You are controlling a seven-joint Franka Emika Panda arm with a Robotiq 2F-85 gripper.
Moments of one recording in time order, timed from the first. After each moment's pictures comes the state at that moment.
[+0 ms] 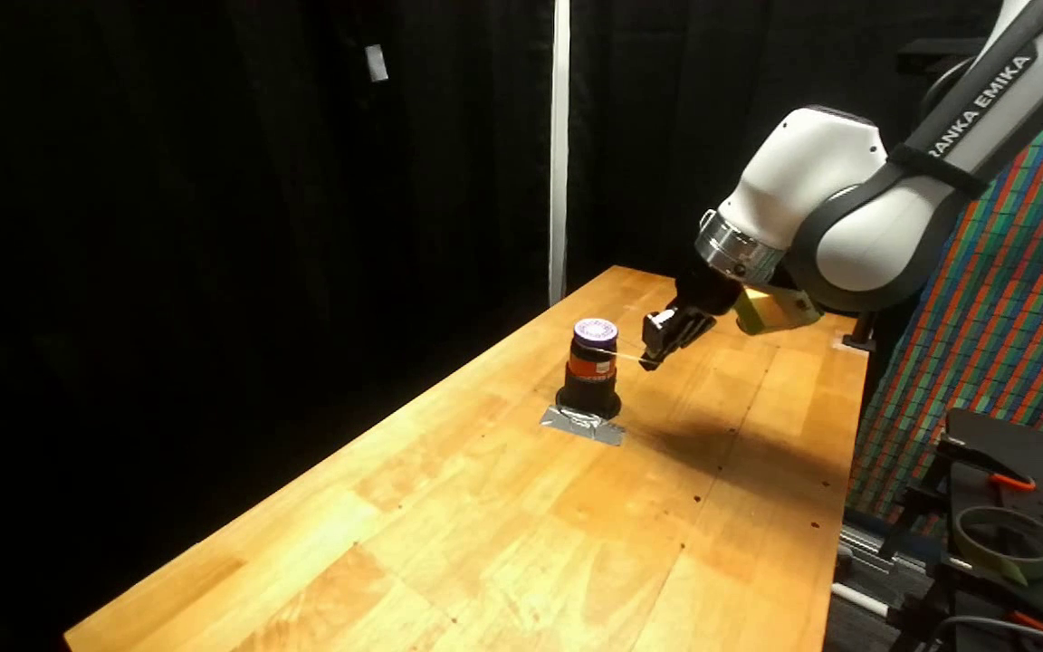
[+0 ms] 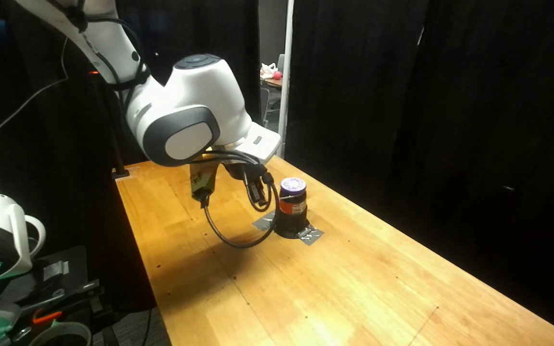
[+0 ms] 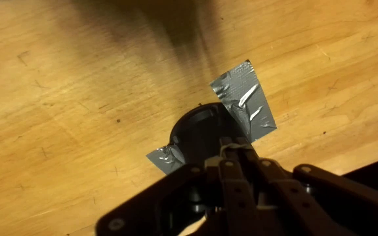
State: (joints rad) arm 0.16 0.24 0.06 -2.46 0.14 3.14 0.36
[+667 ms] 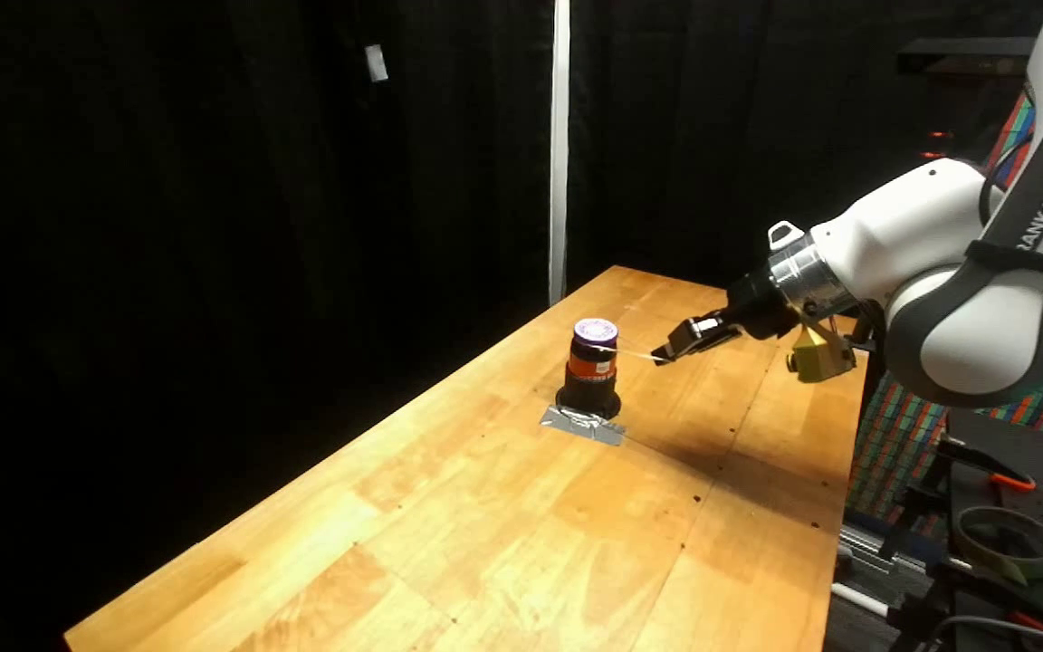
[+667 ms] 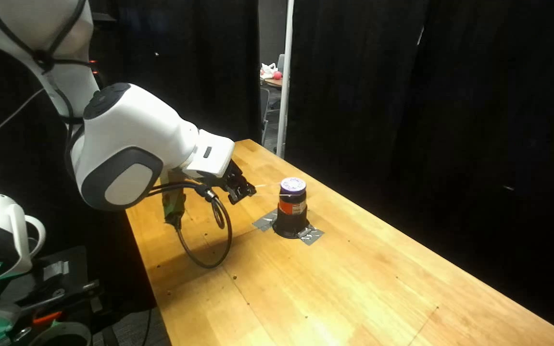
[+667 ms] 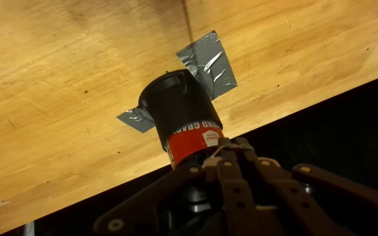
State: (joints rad) arm 0.09 0.28 0.20 -2.68 0.15 3.78 0.36
